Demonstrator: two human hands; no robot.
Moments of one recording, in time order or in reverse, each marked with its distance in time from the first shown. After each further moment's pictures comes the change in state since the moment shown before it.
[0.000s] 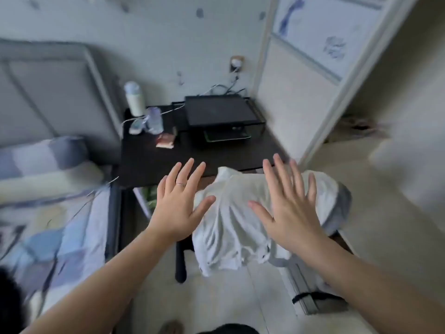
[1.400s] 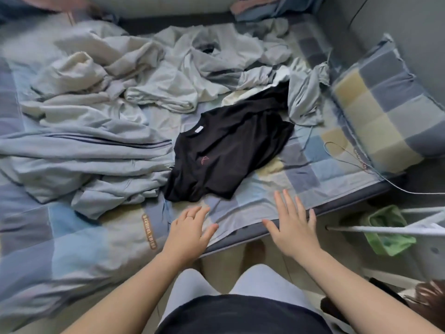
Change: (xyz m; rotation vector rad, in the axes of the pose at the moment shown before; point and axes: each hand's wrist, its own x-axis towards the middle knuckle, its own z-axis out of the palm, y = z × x) left_hand -0.612 -0.218 0.007 -0.309 0.235 -1.587; right_hand -0.174 -0.546 0.276 -0.257 -0.763 -1.196
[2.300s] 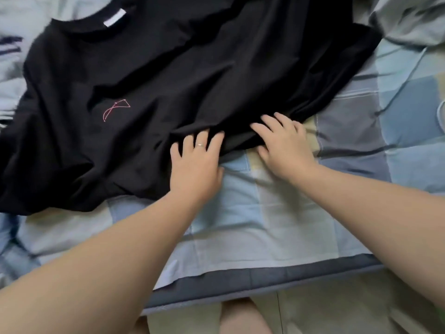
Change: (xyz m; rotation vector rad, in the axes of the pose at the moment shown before) left_hand 0.448 0.039 0.256 0.369 0.176 -0.163; right_hand 0.502 0.145 0.211 -0.183 0.079 -0.452
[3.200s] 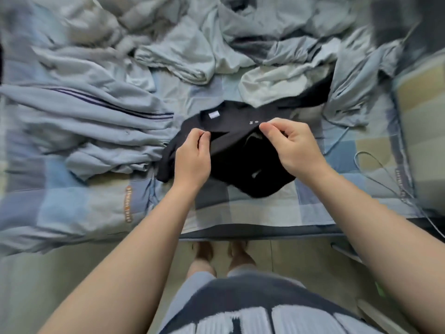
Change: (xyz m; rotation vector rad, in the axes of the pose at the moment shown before) left_hand -0.224 -0.056 -0.361 -1.009 0.488 -0.275; right_hand -0.210 -0.151 -0.412 1.105 0.232 -0.138
